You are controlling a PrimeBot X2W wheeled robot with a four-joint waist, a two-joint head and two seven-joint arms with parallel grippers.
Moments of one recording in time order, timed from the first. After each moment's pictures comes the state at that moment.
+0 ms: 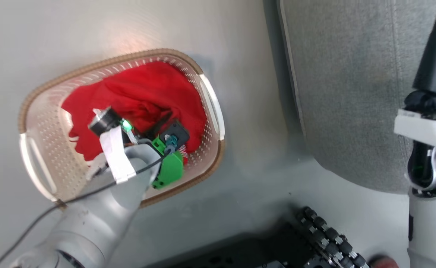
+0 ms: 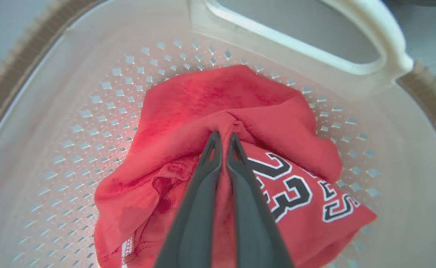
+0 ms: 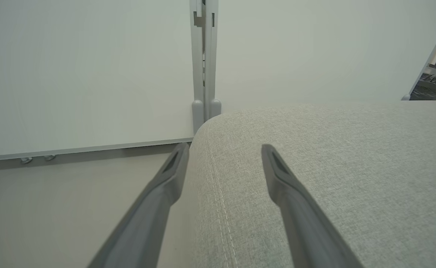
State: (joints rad) left arm -0.94 0.07 -1.04 1.22 -0.21 0.03 -0.26; right arm -0.40 -0.05 -0.14 -0.20 0.20 0.13 -0.26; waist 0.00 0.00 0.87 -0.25
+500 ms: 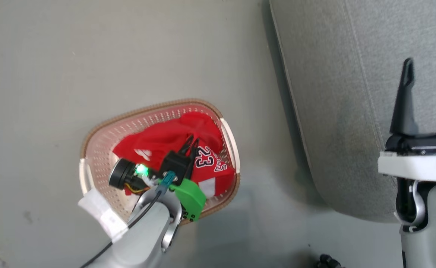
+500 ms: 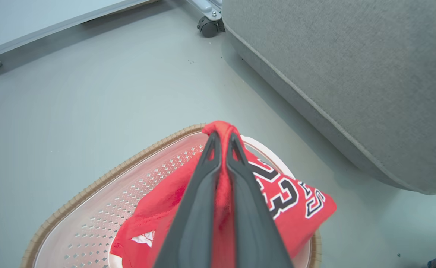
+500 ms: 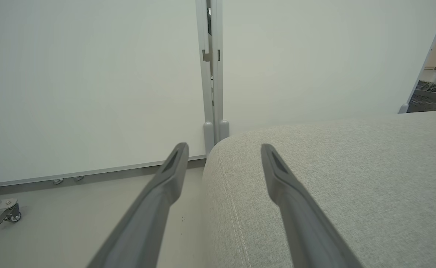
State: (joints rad) left arm -0.58 0.09 -0.76 0.71 -0.33 0.12 -0.26; right arm -0.25 -0.05 -0.13 -0.13 0.17 0.13 -0.26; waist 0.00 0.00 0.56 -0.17
